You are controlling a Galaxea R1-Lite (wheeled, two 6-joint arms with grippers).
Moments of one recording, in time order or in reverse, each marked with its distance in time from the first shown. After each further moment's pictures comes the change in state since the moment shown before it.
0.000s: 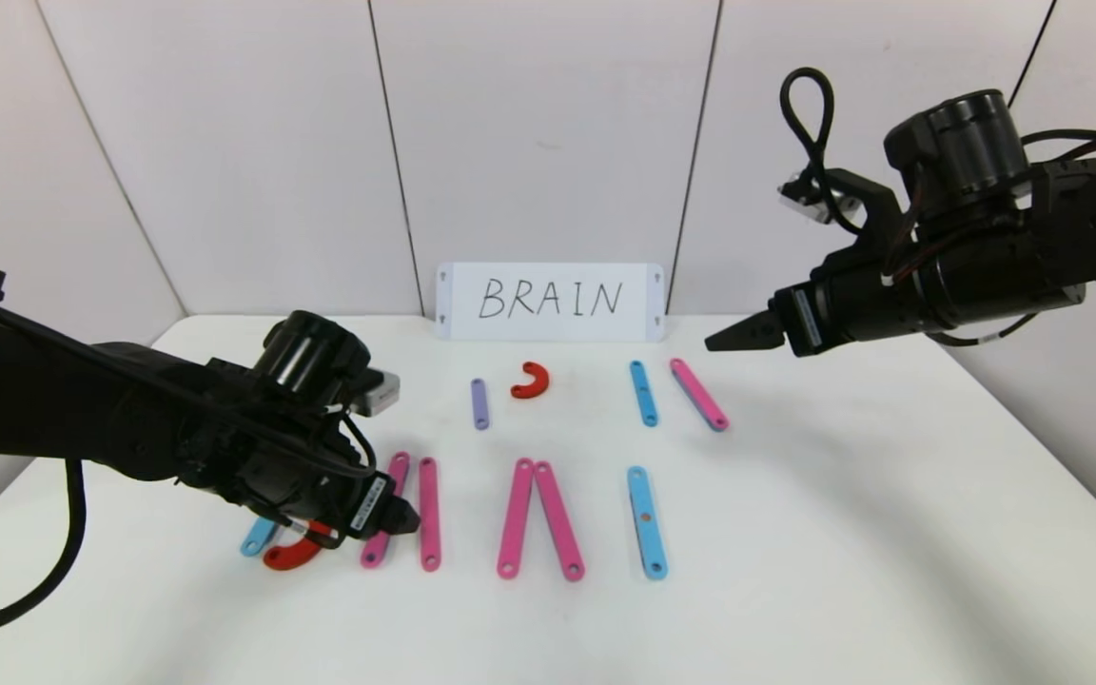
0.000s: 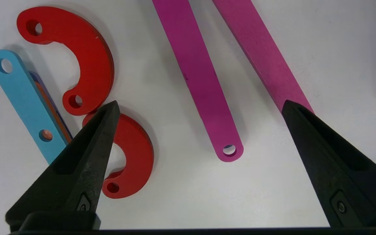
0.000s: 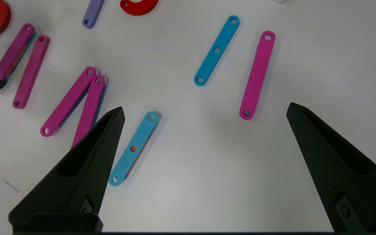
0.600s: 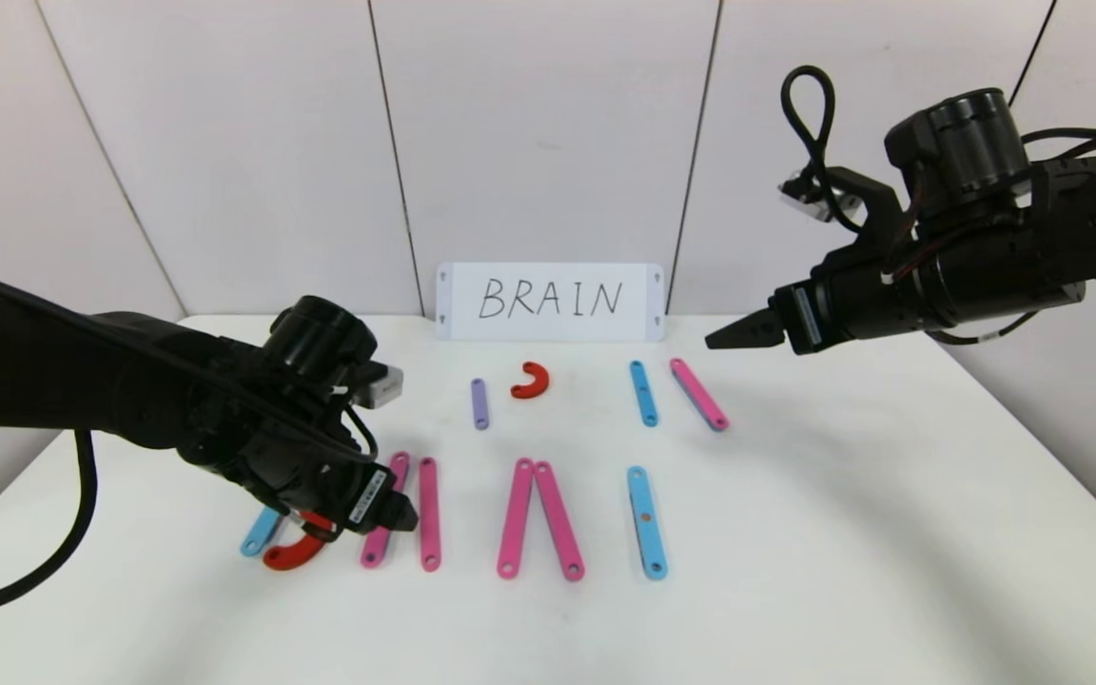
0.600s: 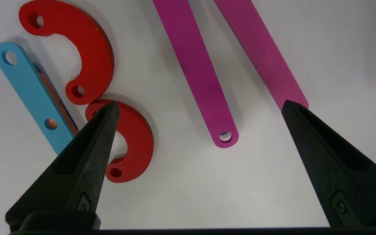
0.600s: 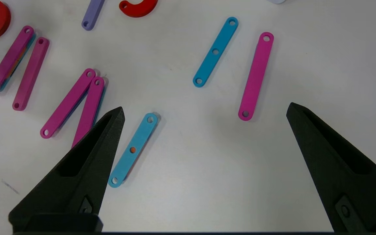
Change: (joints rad) left arm -0.007 0.002 -0.082 0.136 0.007 0.000; right arm -0.002 0.003 -0.005 0.000 0.000 0.001
